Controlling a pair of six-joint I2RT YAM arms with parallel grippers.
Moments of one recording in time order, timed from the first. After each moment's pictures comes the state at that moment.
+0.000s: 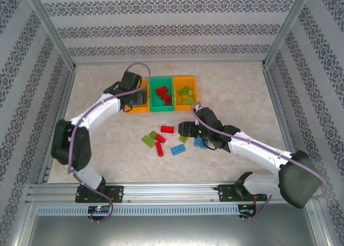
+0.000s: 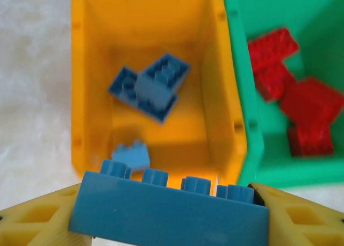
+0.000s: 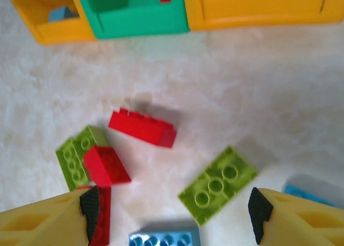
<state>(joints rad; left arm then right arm) -0.31 1.71 1.34 -0.56 -0.14 -0.30 0.70 1.22 0.68 -0.26 -0.02 0.63</state>
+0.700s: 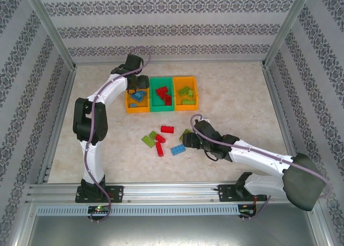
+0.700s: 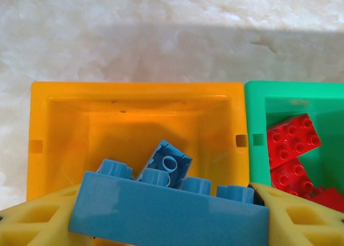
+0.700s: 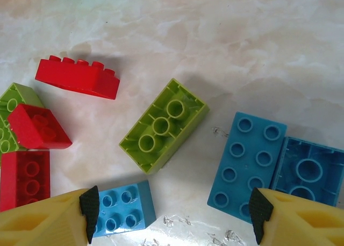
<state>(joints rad) -0.23 2.08 1.77 -0.68 -0.06 -0.34 0.80 1.16 0.58 -0.31 0.14 0.73</state>
